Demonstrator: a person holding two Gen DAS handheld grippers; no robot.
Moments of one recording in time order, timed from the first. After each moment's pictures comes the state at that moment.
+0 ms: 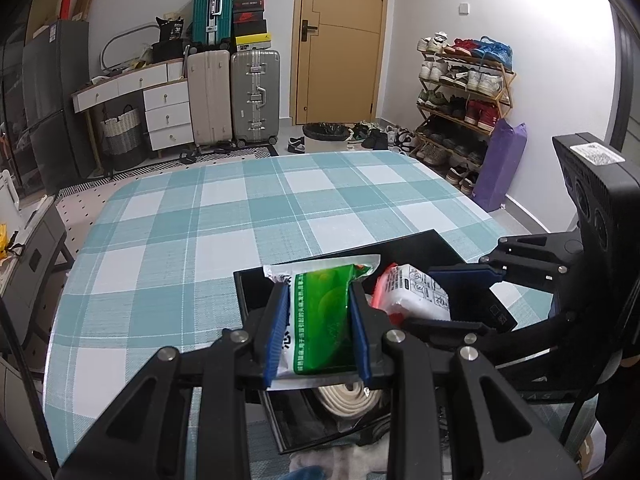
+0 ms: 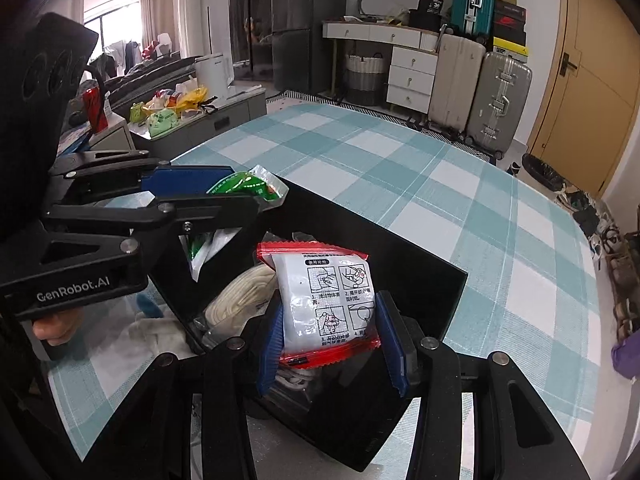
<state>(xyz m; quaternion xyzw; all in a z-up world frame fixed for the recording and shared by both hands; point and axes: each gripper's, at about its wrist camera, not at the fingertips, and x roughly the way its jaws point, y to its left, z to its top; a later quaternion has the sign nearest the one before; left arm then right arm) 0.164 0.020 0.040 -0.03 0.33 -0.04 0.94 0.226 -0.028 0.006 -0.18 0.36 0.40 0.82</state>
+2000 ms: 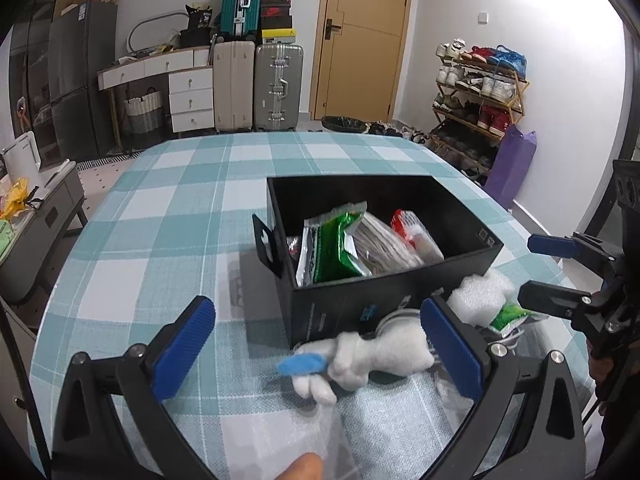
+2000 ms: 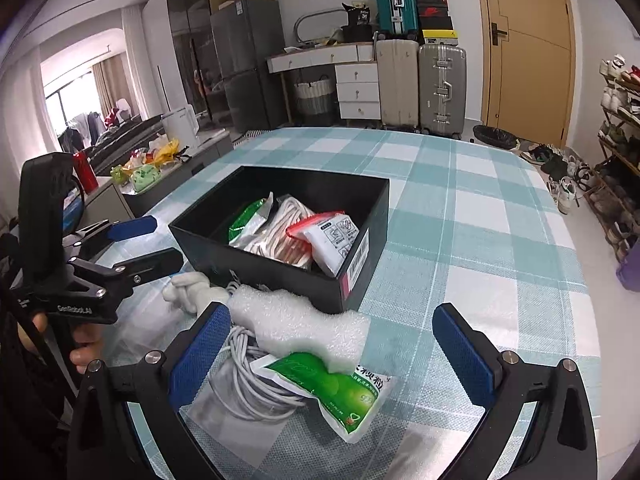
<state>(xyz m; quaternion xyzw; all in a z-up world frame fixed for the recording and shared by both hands) 0.089 0.029 0.009 -0.06 0.34 -0.01 0.94 0.159 -0.118 0.007 -0.06 0.36 0.34 0.87</state>
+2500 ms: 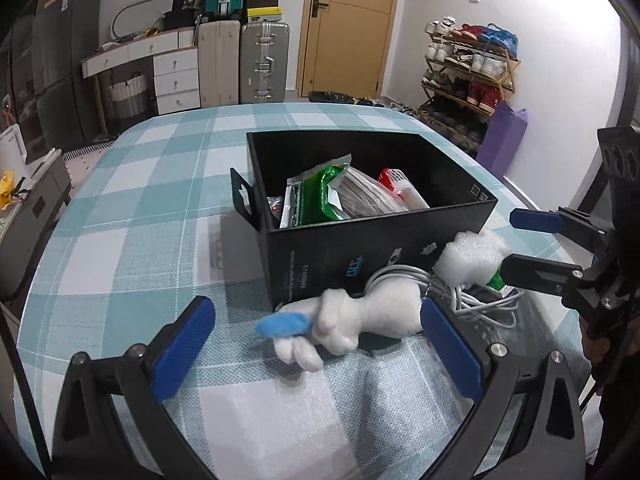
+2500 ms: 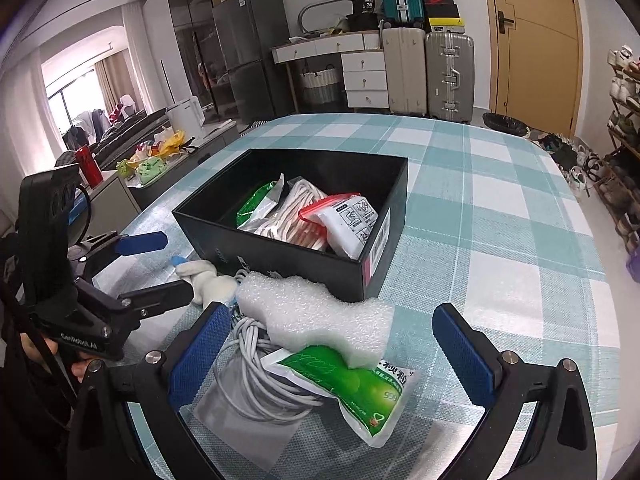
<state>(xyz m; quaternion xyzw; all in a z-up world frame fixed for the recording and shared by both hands) 0.083 0.019 -0.008 -0.05 0.37 -0.03 0.93 0.160 -0.106 -0.006 -0.06 0.38 0.35 0.85</state>
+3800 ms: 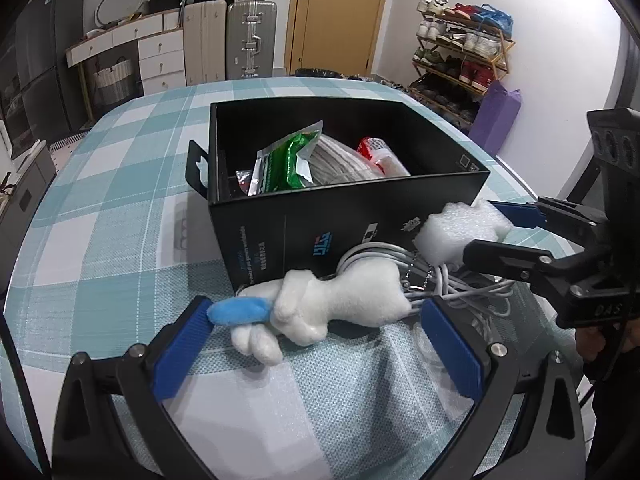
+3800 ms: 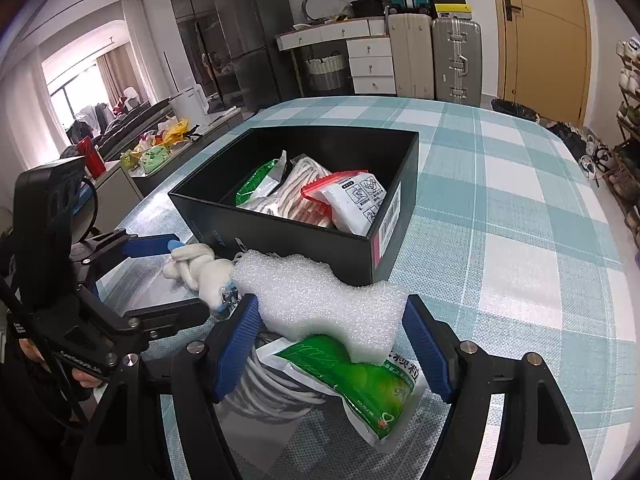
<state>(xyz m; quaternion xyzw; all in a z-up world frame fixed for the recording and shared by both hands) 0.095 0.001 -0.020 -0.05 0.41 -0.05 0.91 0.164 -0.102 -0.021 -0.06 0.40 0.36 0.84</state>
